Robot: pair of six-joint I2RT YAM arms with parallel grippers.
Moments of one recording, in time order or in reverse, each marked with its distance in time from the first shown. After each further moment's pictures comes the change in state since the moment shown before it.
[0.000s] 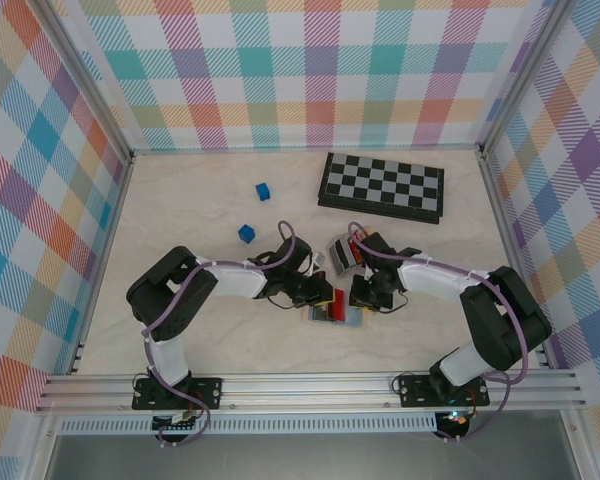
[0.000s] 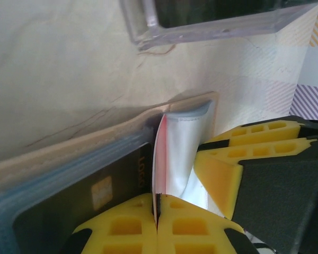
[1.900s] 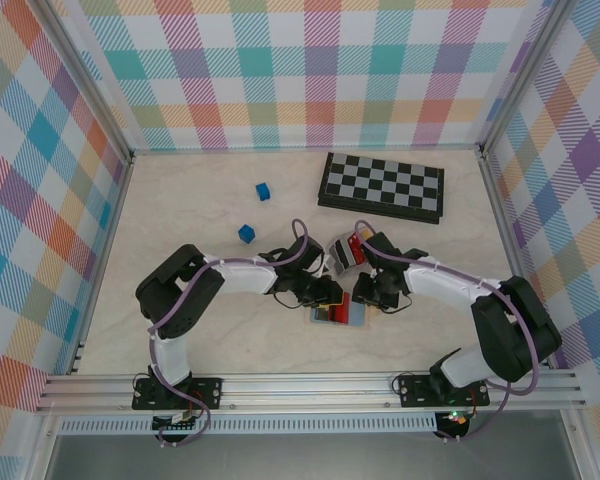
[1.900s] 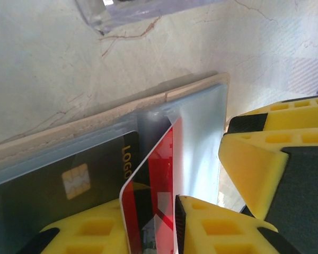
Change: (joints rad) left arm -0.036 0.037 0.105 -0.163 -0.030 0.102; right arm 0.000 -0.071 -0.014 -0.032 0.098 0.045
